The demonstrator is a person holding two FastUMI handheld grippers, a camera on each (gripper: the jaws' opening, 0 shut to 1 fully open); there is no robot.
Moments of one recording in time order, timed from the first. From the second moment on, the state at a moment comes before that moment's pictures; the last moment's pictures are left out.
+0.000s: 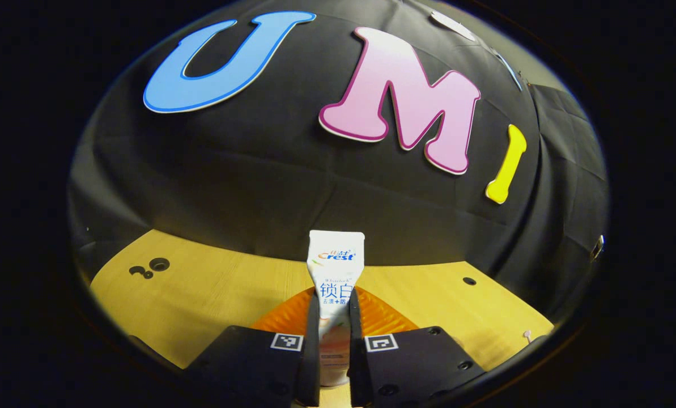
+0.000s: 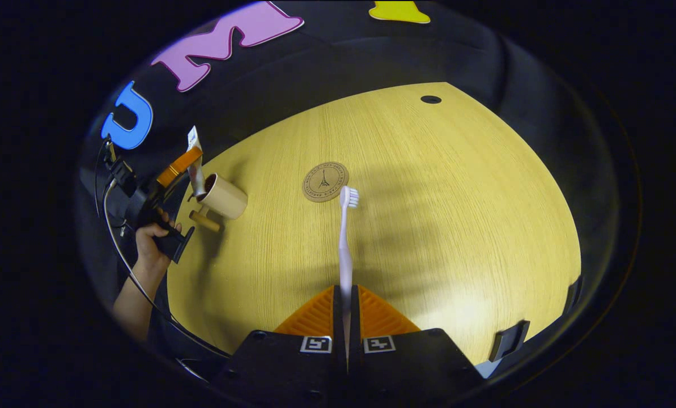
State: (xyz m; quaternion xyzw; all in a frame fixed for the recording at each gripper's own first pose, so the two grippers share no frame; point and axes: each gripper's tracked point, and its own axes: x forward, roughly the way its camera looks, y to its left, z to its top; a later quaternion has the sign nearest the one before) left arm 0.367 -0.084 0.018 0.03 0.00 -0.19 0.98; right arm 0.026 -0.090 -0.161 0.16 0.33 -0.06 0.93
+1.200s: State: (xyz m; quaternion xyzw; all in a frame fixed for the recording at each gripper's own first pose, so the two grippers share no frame) left arm 0.152 0.023 -0.048 0.04 0.07 -0.09 0.99; right arm 0.145 0.022 -0.042 0.11 0.21 0.07 0.97
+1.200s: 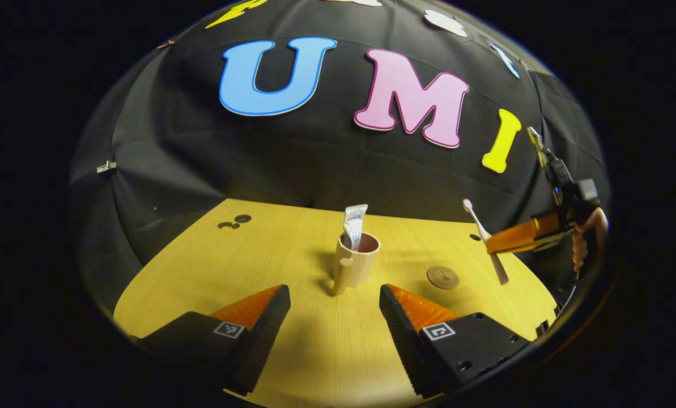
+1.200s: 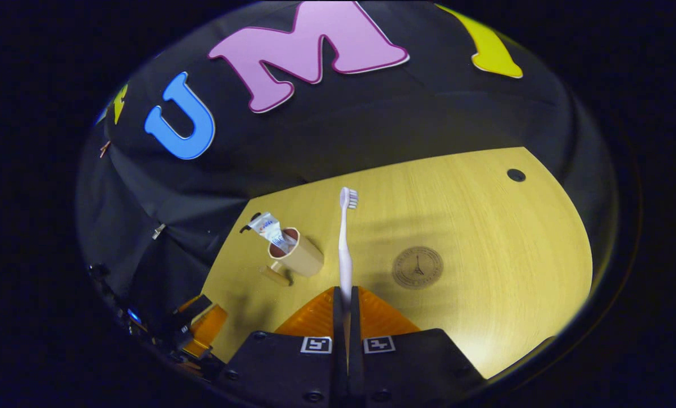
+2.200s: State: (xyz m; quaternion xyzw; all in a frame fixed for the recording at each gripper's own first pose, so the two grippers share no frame) left arm 0.100 0.057 -0.104 0.01 0.13 -0.03 0.99; right arm 0.293 0.114 0.008 0.11 -0.02 0.12 0.99
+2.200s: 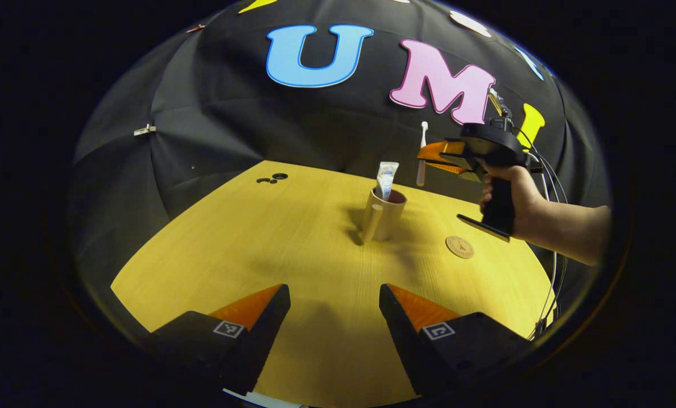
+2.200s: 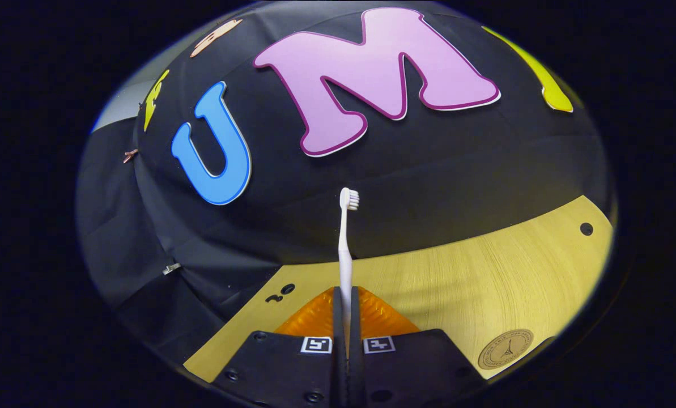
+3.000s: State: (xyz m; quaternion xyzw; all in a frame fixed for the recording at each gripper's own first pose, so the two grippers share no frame) left arm 0.126 0.036 -0.117 0.00 0.13 -0.05 0.99; right arm 0.315 0.131 -0.062 0.06 -0.03 0.11 0.99
